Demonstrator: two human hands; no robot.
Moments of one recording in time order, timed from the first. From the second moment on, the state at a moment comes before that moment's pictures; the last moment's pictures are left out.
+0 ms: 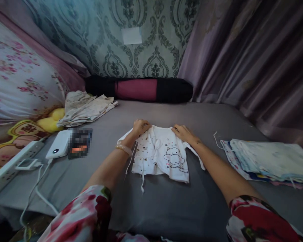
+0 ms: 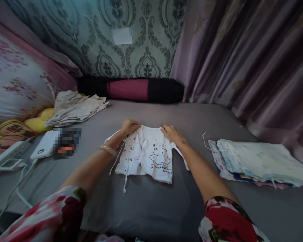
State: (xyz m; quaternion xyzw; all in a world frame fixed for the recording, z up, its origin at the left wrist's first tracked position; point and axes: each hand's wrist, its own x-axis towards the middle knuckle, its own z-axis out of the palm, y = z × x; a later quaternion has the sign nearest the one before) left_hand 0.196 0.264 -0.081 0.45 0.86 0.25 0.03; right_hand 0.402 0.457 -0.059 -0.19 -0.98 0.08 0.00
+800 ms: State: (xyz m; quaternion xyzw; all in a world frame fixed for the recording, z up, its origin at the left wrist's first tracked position) left_hand 0.127 0.326 -0.090 0.44 0.87 0.19 -0.04; right_hand 0.326 0.515 -0.066 -0.20 -0.98 0.01 0.00
